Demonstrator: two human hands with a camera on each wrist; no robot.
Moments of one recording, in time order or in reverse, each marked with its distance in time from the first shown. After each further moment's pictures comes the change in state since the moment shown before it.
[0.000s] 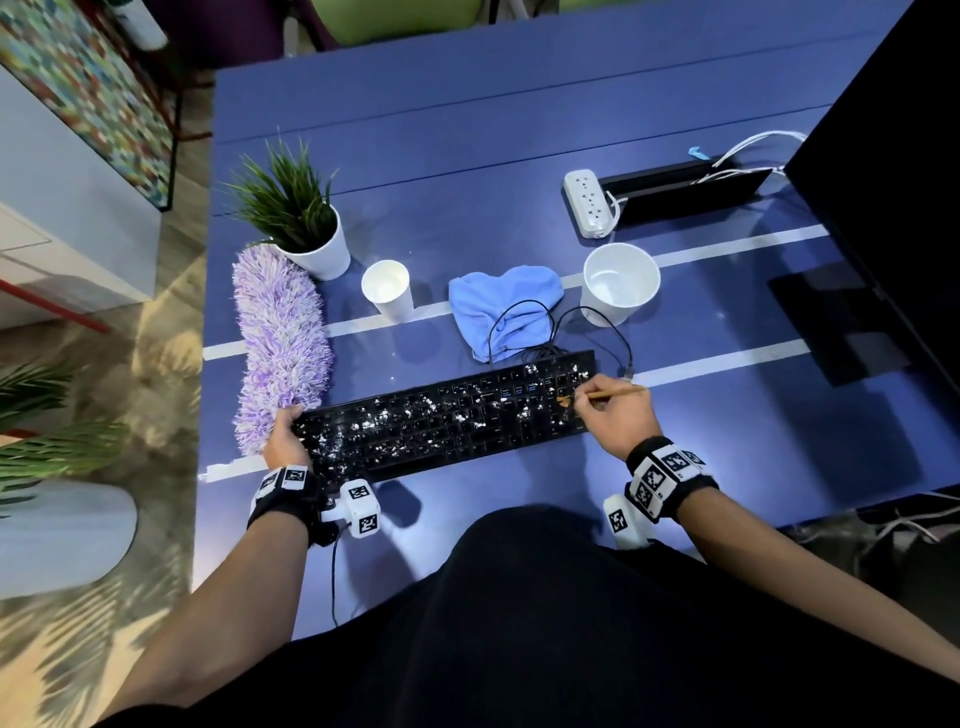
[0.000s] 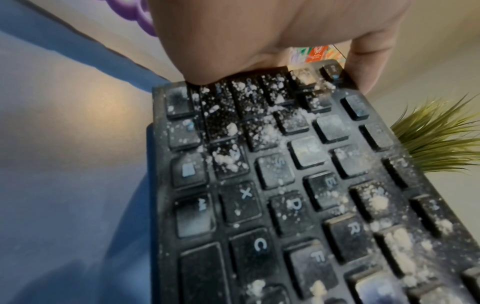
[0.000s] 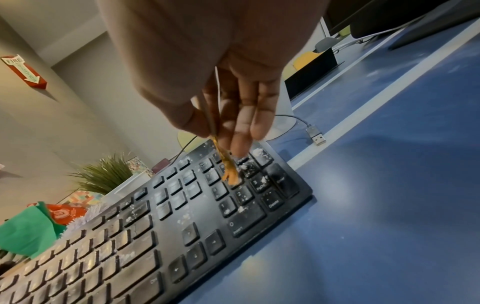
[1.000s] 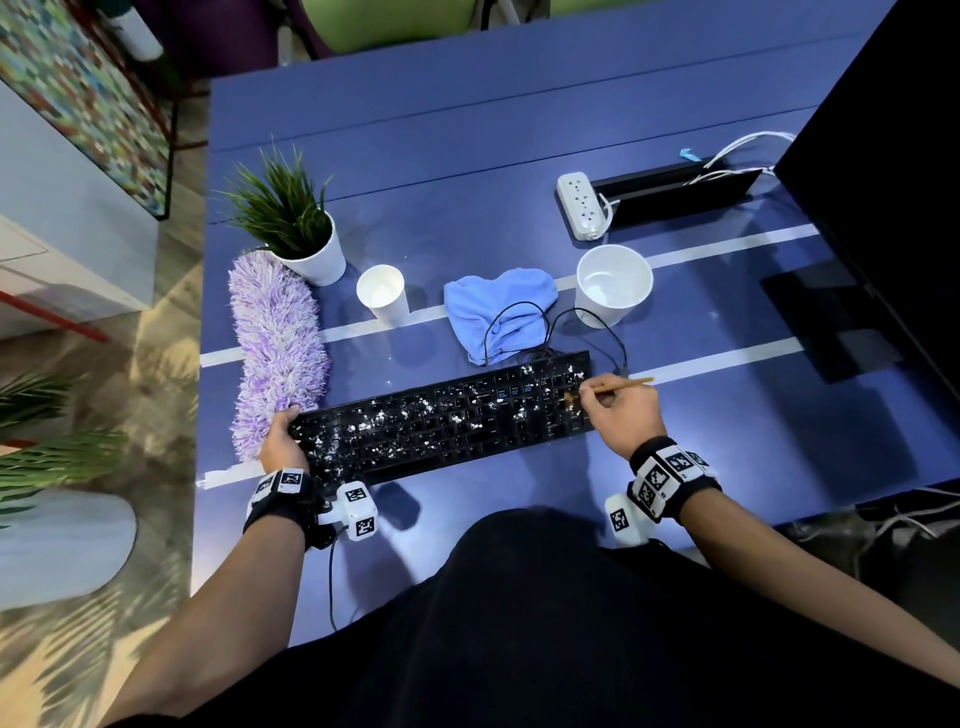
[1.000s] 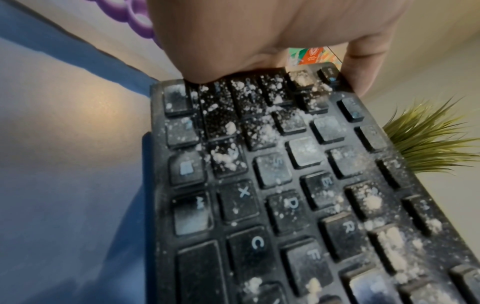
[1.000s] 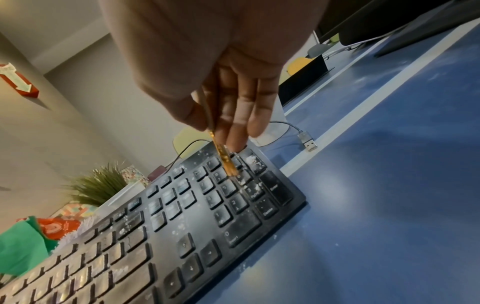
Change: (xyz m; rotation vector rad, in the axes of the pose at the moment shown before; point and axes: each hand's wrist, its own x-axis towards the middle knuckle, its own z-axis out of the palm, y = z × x) left_hand -0.034 0.013 0.014 -0.002 0.035 0.007; right_hand 0.001 0.009 -0.007 -0.027 0.087 0.035
